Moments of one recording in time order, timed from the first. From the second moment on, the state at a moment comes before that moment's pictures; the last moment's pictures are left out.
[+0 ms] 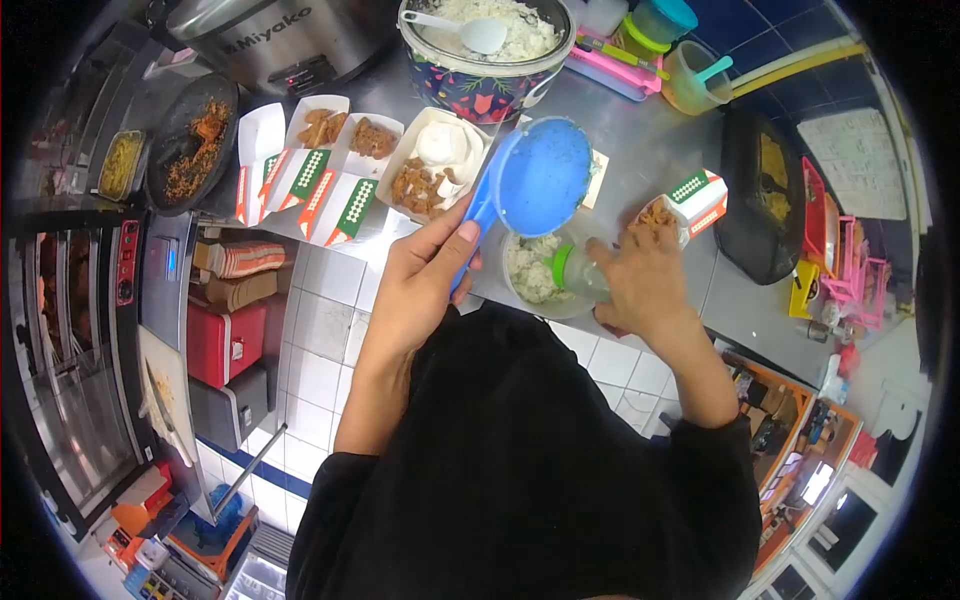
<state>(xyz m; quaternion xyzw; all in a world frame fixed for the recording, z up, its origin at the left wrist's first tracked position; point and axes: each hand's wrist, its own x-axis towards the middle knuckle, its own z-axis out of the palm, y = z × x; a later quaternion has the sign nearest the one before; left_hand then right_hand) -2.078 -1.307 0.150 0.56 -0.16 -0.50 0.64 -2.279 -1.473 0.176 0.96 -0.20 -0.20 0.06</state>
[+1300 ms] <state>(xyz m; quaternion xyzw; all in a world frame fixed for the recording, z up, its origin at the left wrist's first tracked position) -2.177 -1.363 0.134 0.84 -0.52 -0.17 -0.02 -2.278 -1.721 -0.042 0.71 -0.43 0.38 -0.40</state>
